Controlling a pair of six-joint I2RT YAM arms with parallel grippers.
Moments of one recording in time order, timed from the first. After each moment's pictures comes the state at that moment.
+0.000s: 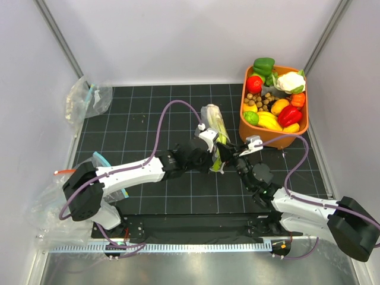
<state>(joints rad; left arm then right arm) -1.05 1.52 1.05 -0.16 -0.13 -0.44 0.81 0.98 0.21 0.94 0.38 0.26</state>
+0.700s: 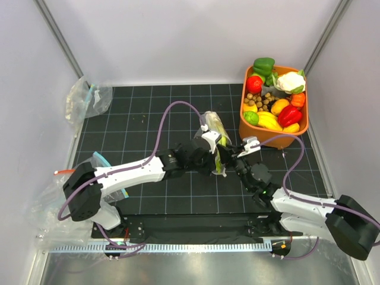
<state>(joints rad) -1.07 1.53 1.10 -0.23 -0.07 -0.48 0.81 0.98 0.20 0.92 0.38 0.20</state>
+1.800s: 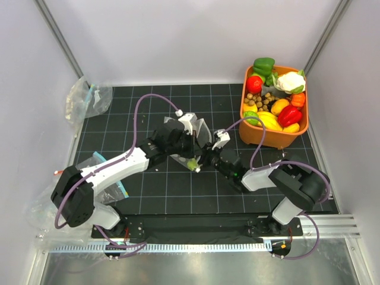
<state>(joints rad) -0.80 1.43 1.01 -0.16 0.17 -0.58 0.81 1.60 0.44 1.00 0.12 0.57</state>
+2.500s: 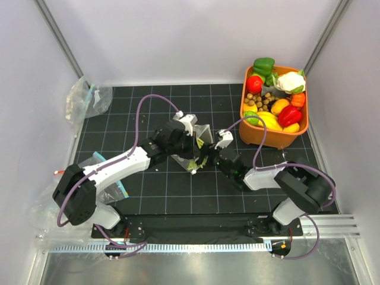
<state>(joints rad) -0.79 1.45 1.01 -0.18 0.16 -0.55 0.79 1.57 0.46 0.85 0.17 0.60</state>
